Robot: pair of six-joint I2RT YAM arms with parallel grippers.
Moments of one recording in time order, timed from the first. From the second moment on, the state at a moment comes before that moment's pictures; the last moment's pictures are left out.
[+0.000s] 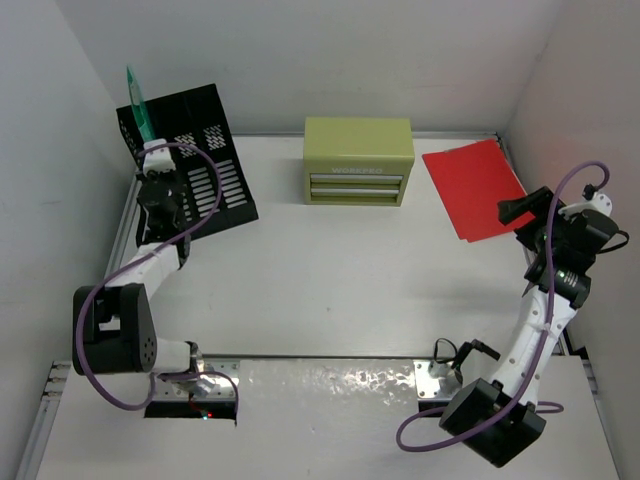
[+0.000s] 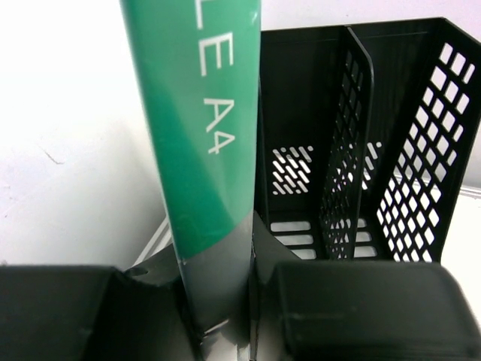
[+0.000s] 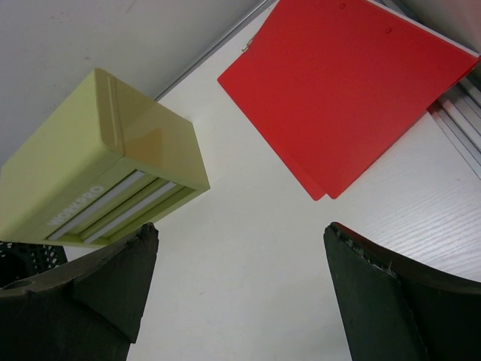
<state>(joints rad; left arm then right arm) 0.08 1.35 0.68 0.78 -0.31 0.11 -0.66 0.85 0.80 -0.33 -0.48 0.42</state>
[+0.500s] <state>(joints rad) 0.09 1.32 0.72 0.67 -0.26 0.11 -0.49 0.84 0.88 -0.38 -0.47 0.38</state>
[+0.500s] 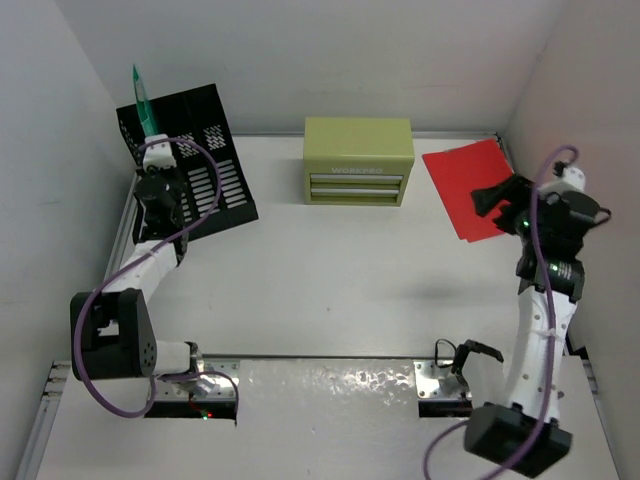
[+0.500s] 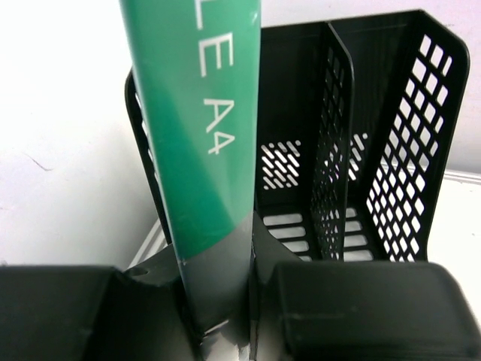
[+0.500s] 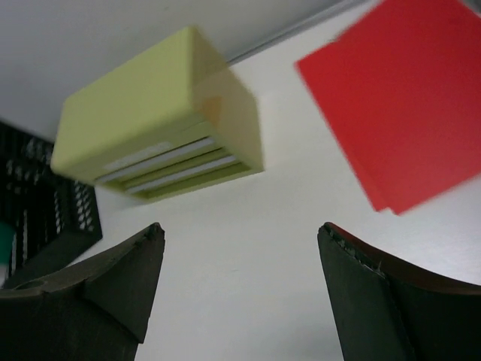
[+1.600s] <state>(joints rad) 0.12 1.32 0.77 0.58 -0.24 0.06 0.82 2.60 2.25 -0.12 0.16 0.27</state>
